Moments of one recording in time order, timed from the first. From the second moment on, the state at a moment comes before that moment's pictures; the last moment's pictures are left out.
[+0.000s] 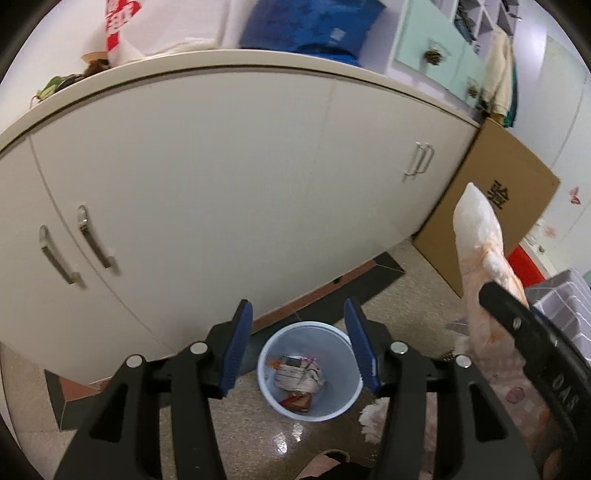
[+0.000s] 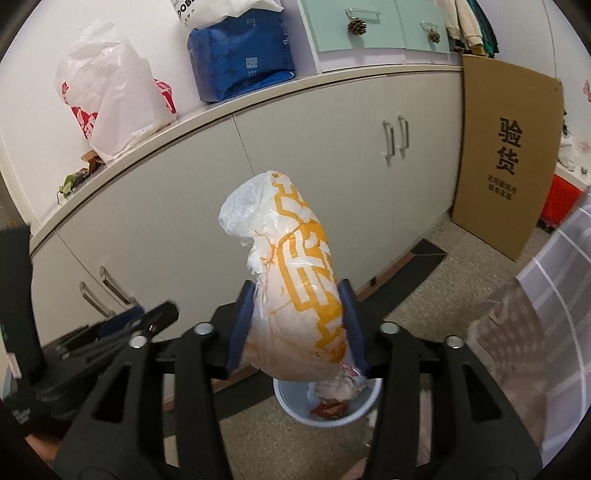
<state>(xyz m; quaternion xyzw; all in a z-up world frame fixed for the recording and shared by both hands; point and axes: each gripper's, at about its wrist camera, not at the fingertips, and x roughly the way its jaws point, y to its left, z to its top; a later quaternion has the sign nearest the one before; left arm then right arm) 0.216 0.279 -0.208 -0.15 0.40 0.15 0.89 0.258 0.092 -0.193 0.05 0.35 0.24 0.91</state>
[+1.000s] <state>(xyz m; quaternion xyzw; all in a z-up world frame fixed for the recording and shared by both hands) 0.208 0.090 -0.107 -0.10 0.35 -0.04 0.93 0.171 -0.132 -0.090 0.12 0.29 0.08 0.95</state>
